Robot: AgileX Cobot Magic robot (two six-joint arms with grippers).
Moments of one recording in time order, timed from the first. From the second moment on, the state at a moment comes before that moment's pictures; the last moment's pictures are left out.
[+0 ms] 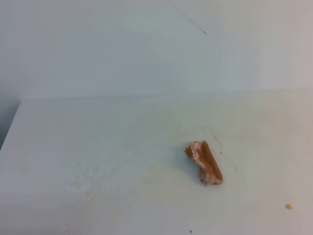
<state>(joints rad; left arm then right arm) -0.04 -0.01 0.01 0.05 0.29 -0.27 0.25 0.44 -0.63 1.49 -0.22 -1.51</state>
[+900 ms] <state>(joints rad) -0.04 -0.01 0.01 0.05 0.29 -0.27 0.04 0.31 -0.46 0.44 0.44 -0.81</state>
